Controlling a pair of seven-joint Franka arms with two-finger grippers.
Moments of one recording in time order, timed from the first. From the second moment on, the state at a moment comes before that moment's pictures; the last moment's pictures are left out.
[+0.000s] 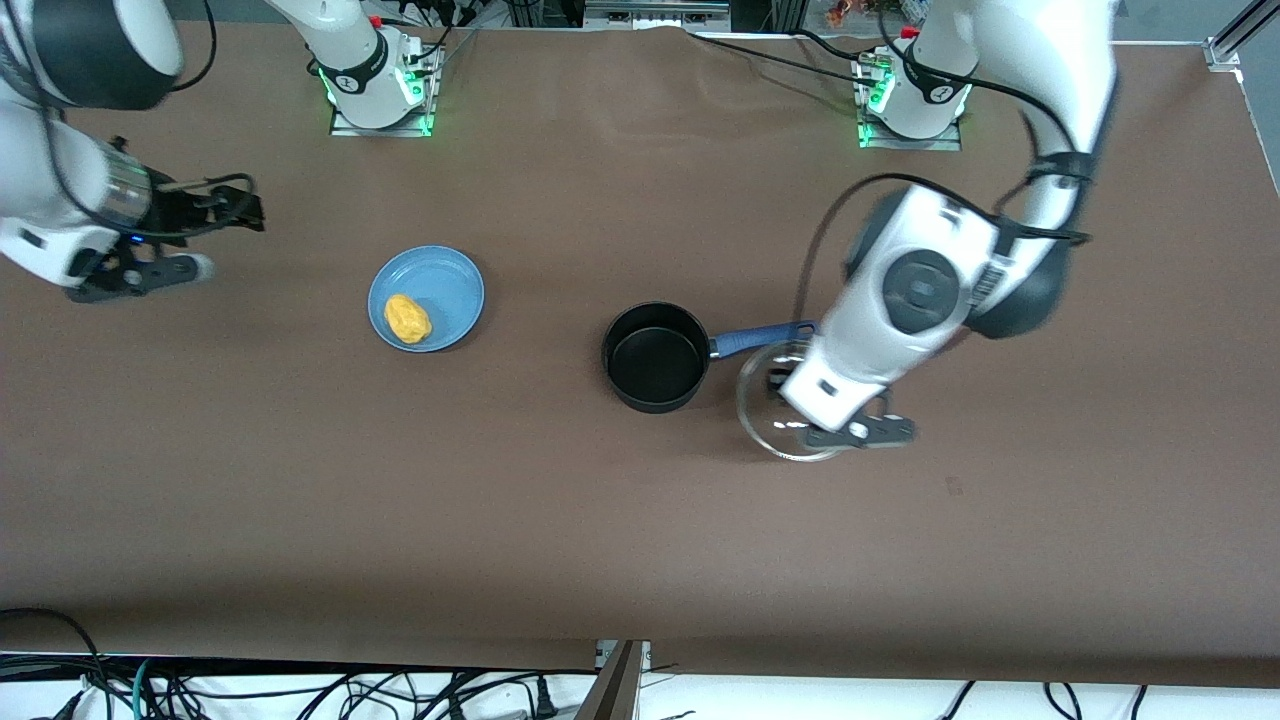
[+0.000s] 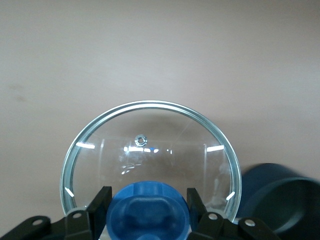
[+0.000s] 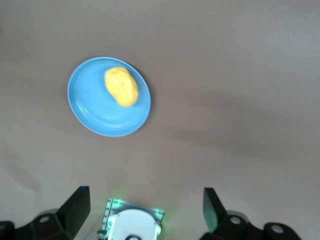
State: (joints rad) left arm -0.18 0.55 -0.18 -1.42 0.05 1.94 -0.39; right arm 0.10 0.08 0.02 -1.74 -0.03 1.53 -0.17
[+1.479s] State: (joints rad) left arm 0.17 0.74 -0.19 -1.54 0.04 2.18 0.03; right arm 0.15 0.25 0.13 -2.45 -0.04 2.72 -0.29
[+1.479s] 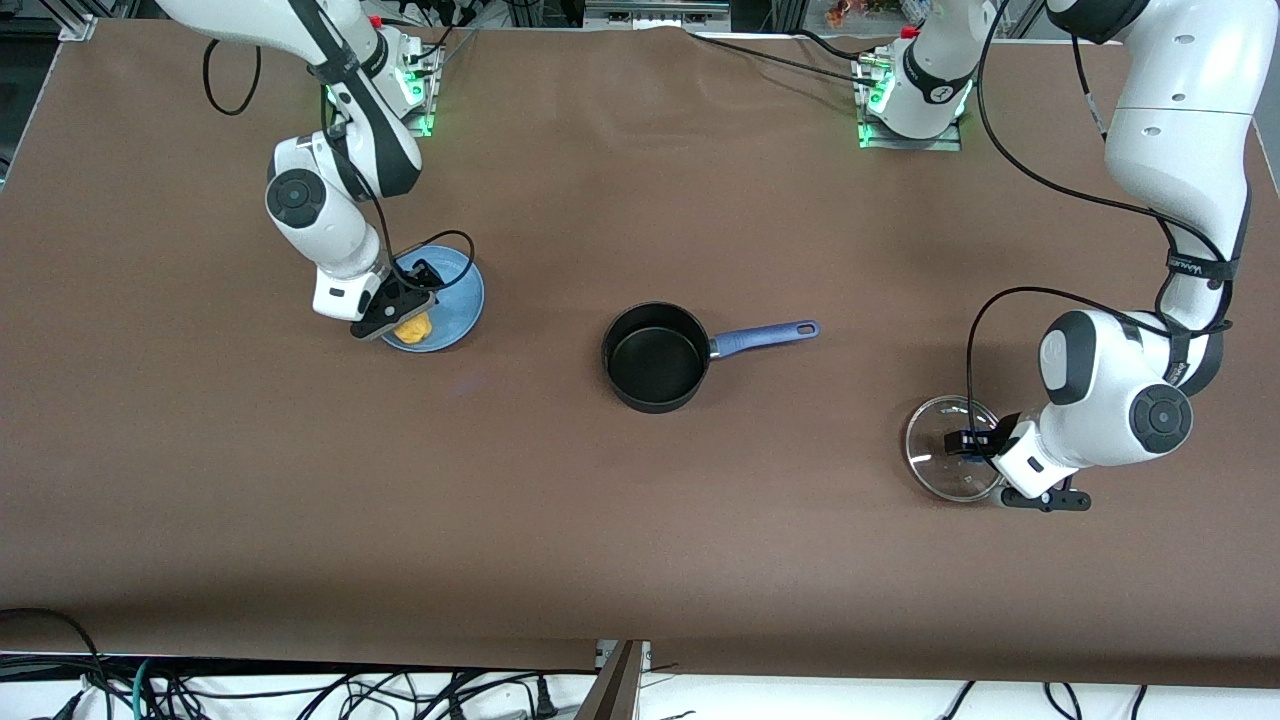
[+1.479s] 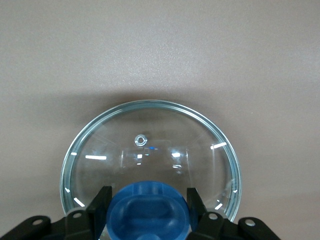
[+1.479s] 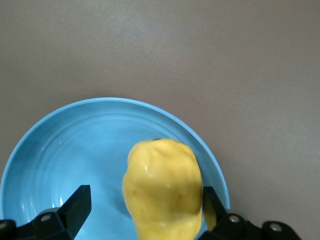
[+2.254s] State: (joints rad) left arm 0.17 0.74 -0.19 -1.54 0.04 2.19 0.03; right arm 0.15 0.17 0.13 -2.33 -0.04 2.43 -0.32
